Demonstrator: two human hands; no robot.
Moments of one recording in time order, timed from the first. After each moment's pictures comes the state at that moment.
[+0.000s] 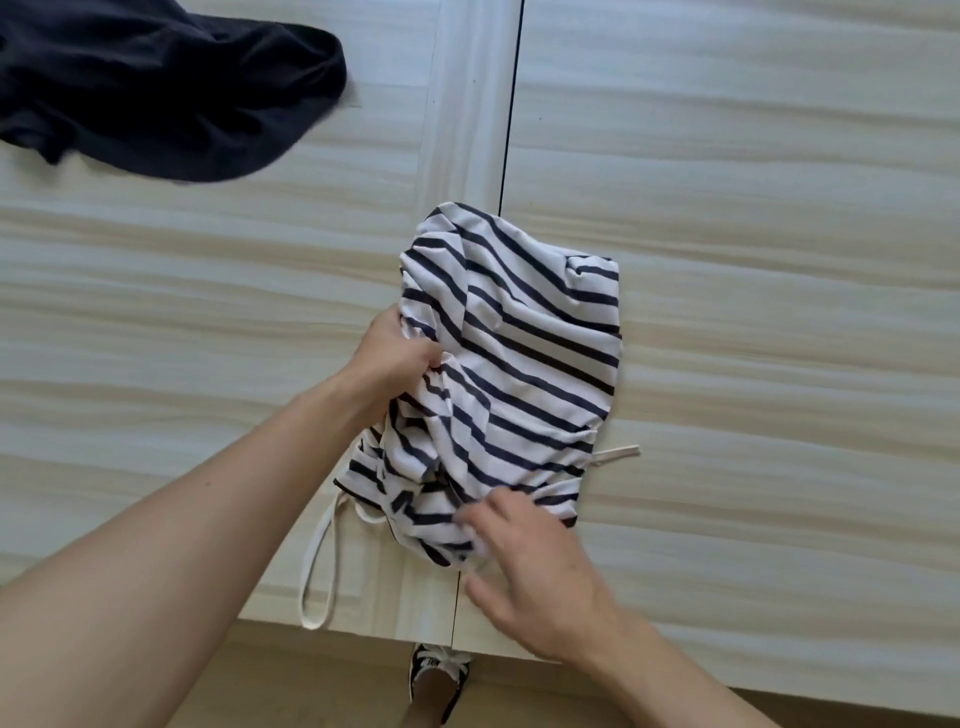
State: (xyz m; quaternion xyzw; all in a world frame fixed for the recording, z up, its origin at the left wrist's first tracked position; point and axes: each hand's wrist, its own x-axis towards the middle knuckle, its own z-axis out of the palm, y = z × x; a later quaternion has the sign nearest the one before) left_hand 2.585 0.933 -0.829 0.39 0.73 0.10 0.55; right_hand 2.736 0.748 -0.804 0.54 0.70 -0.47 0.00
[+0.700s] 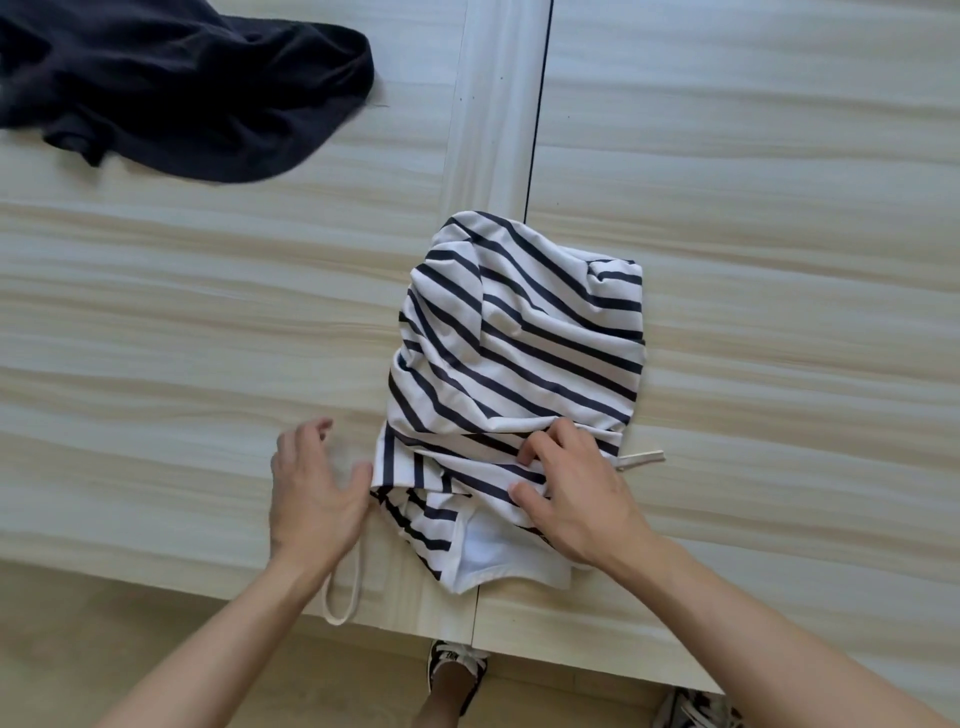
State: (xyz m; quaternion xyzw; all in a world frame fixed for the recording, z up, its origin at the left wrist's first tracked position) left_hand 2.494 0.807 -0.832 0.54 0.79 0.04 0.29; right_hand 2.755 0.798 -0.837 0.64 0.64 -0.41 0.01
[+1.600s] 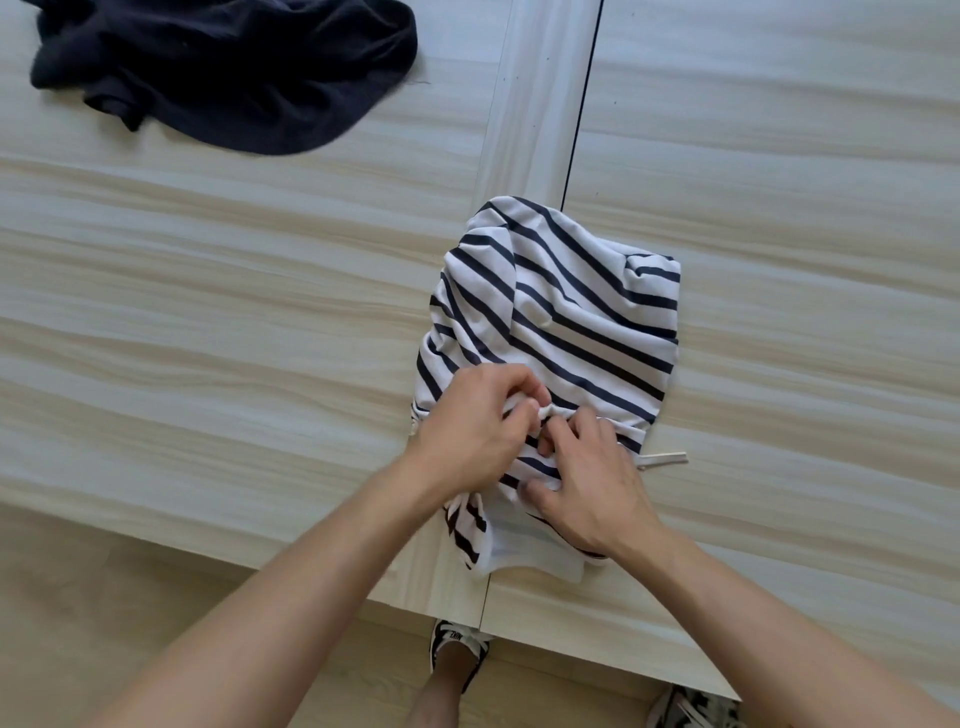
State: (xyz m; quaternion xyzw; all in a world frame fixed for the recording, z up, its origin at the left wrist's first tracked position) left_hand 2.601 0.870 -0.778 0.63 0.59 0.05 0.49; right_hand 2.748 0.803 -0.843 0.64 0.66 -0.39 0.07
